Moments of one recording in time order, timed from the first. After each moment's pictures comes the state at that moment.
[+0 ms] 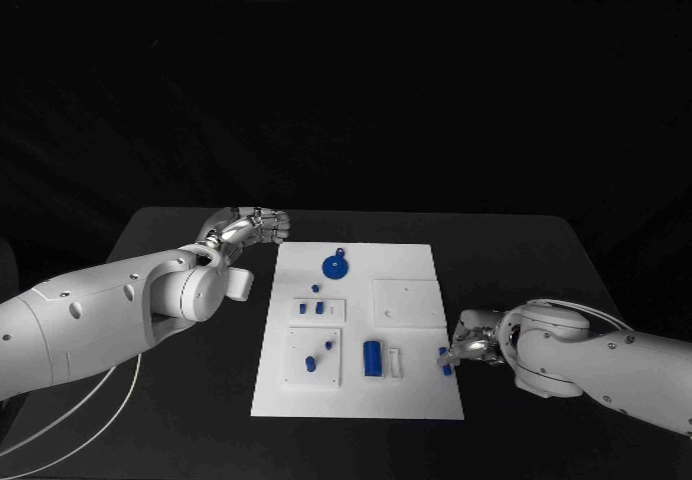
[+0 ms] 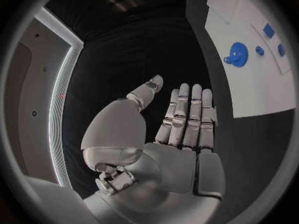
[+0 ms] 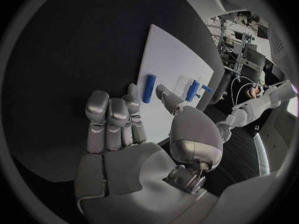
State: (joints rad) left arm 1.25 -0.79 -0.13 1.31 -0.04 -0.35 0.35; left_hand 1.07 -0.09 0.53 -0.25 0.07 0.88 0.17 0.23 0.55 1.16 0.14 0.07 0.08 0.83 0.16 0.51 0.22 0.06 0.62 0.06 0.55 1.14; right arm 1.08 -0.92 -0.12 1.55 -1.29 0.00 -0.53; right_hand 0.73 -0.20 0.64 -0.16 0.05 1.05 0.08 0.28 0.59 1.20 -0.03 1.00 1.24 1.32 -0.13 1.24 1.01 0.18 1.25 -0.08 1.11 1.31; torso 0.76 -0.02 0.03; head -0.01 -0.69
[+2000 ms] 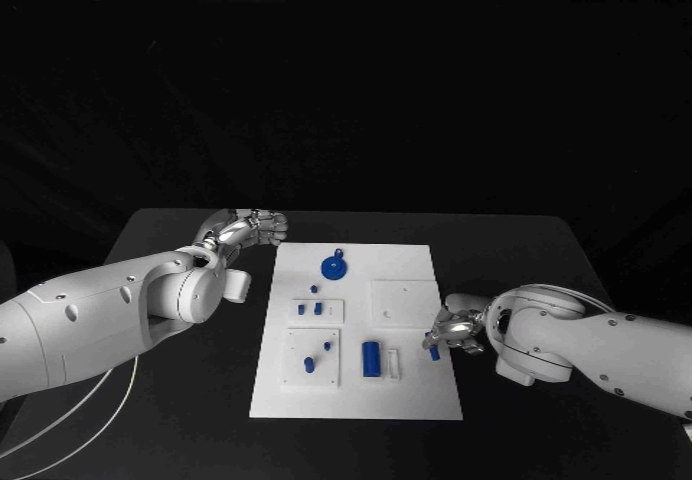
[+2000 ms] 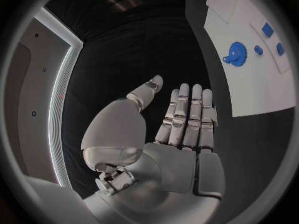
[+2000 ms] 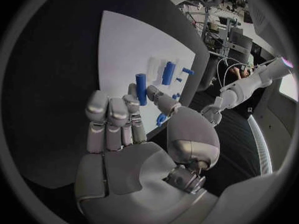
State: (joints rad) left arm 1.25 -0.79 -0.13 1.31 -0.04 -0.35 0.34; left_hand 1.07 -0.09 0.53 -0.25 0.07 0.88 0.17 0.23 0.54 1.16 0.14 0.07 0.08 0.83 0.16 0.51 0.23 0.05 0.61 0.06 0.55 1.15; right arm 1.14 -0.91 -0.10 1.62 -1.12 -0.05 -0.53; right_hand 0.76 -0.06 0.80 -0.25 0.08 1.07 0.08 0.27 0.58 1.21 -0.03 1.00 1.24 1.31 -0.13 1.25 1.01 0.19 1.24 -0.07 1.12 1.31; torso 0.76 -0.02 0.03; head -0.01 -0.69
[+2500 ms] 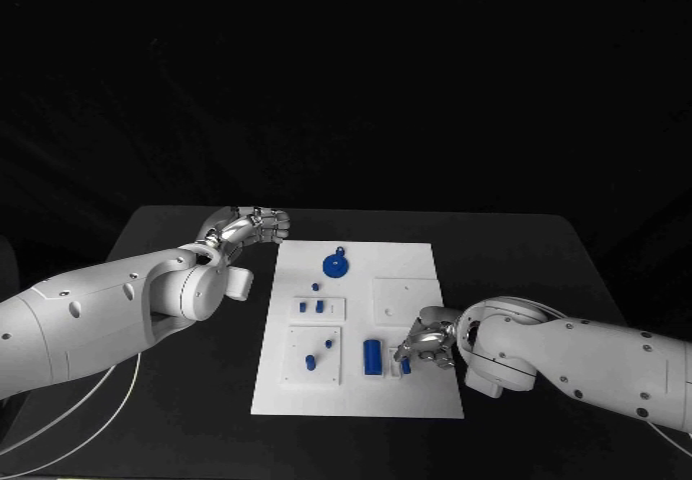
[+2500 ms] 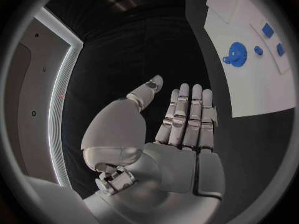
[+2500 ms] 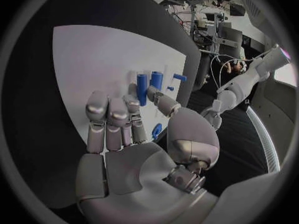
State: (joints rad) left arm 1.25 -0.79 -0.13 1.31 -0.04 -0.35 0.34; left_hand 1.07 -0.09 0.53 -0.25 0.07 0.88 0.17 0.24 0.54 1.16 0.14 0.07 0.08 0.83 0.16 0.51 0.23 0.05 0.61 0.06 0.54 1.15; right arm 1.10 -0.79 -0.12 1.57 -1.01 -0.07 -0.52; right_hand 0.74 -0.05 0.79 -0.24 0.07 1.07 0.08 0.27 0.58 1.21 -0.03 0.99 1.24 1.31 -0.13 1.25 1.01 0.19 1.24 -0.07 1.12 1.31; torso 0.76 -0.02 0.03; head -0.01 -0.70
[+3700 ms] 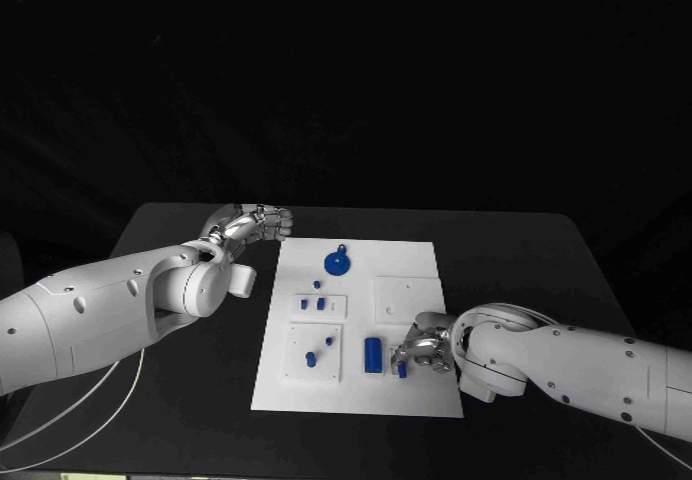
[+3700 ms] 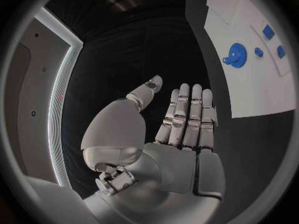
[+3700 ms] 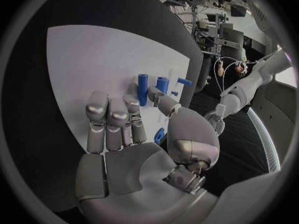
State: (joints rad) left arm 1.25 -0.79 -0.13 1.31 -0.04 -0.35 0.34; left_hand 1.07 -0.09 0.52 -0.25 0.07 0.88 0.17 0.24 0.54 1.16 0.14 0.07 0.08 0.83 0.16 0.50 0.23 0.06 0.61 0.06 0.54 1.15; right arm 1.08 -0.75 -0.13 1.53 -1.03 -0.09 -0.52; right_hand 0.72 -0.07 0.77 -0.24 0.07 1.08 0.07 0.27 0.58 1.21 -0.03 0.99 1.24 1.31 -0.13 1.25 1.01 0.19 1.24 -0.07 1.11 1.31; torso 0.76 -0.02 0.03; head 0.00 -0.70
